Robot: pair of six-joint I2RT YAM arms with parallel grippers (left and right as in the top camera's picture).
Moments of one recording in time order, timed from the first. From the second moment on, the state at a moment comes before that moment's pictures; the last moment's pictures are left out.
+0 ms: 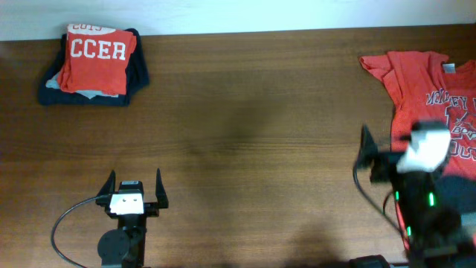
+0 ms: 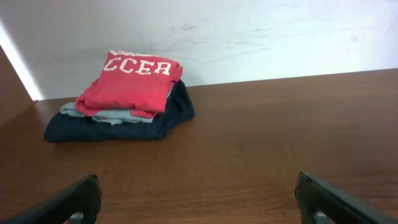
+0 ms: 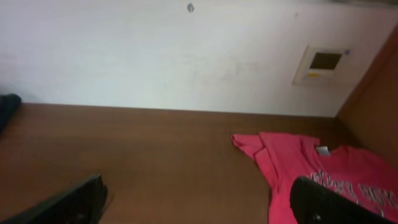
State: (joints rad) left arm 0.00 0.02 0.01 -0.08 -0.04 0.09; right arm 0.10 0.66 1.01 -0.61 0.14 -0.04
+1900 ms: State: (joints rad) left arm 0.00 0.01 0.01 -0.08 -0.04 0.09; right arm -0.36 2.40 2.02 -0.67 -0.13 -0.16
